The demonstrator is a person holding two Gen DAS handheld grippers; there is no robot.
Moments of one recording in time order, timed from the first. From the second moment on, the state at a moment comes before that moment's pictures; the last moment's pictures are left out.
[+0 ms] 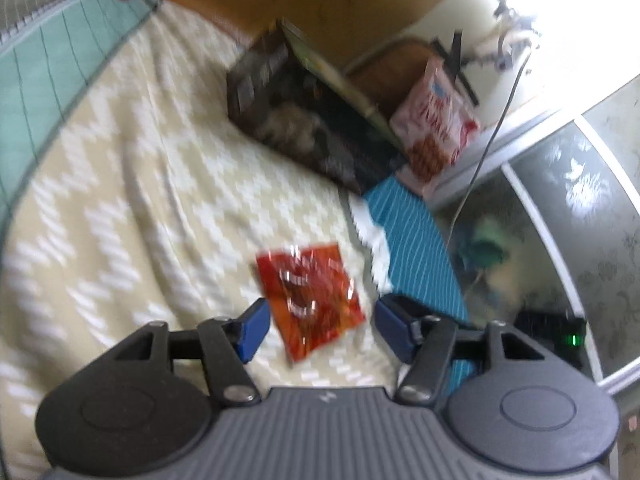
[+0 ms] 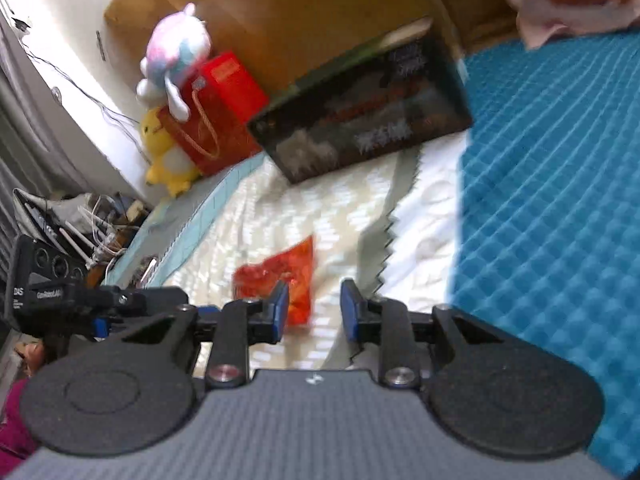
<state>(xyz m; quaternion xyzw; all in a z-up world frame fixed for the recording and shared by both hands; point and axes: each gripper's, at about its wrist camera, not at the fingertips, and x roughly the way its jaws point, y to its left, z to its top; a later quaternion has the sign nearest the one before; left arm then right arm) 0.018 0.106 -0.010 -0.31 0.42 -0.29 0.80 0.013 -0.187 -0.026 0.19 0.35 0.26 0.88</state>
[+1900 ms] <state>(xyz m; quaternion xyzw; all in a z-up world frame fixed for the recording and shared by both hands) 0.132 0.049 0.091 -0.14 0.28 -0.17 0.93 0.049 -0.193 0.040 0.19 0.16 0.16 0.95</state>
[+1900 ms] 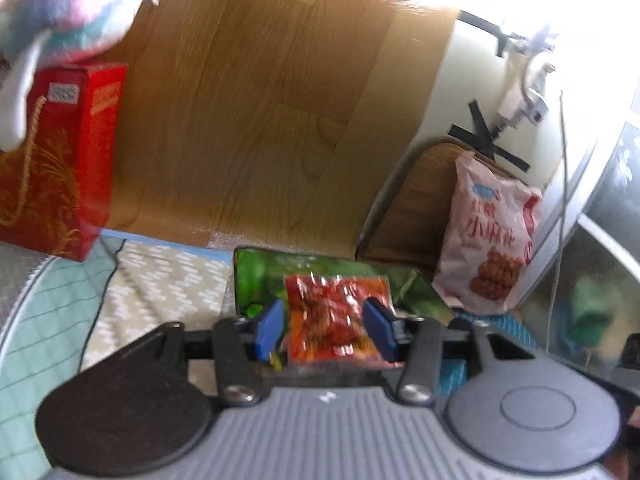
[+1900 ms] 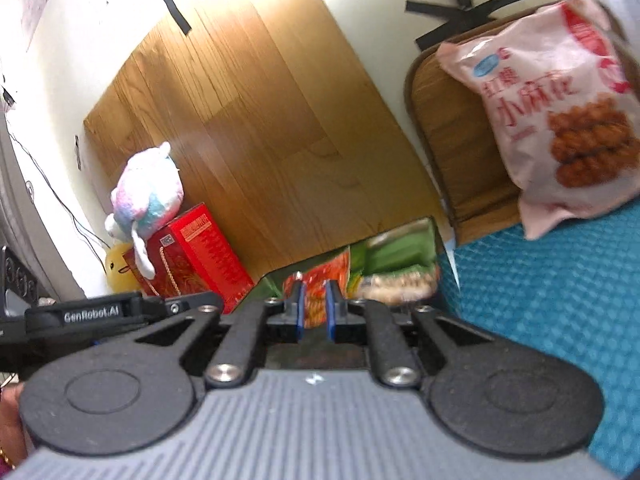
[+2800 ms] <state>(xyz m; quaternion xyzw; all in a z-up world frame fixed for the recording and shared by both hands) -0.008 0.024 0.051 -0.02 0.29 -0.10 0.95 -0.066 -0.150 -0.015 0.20 0.23 0.10 0.95</state>
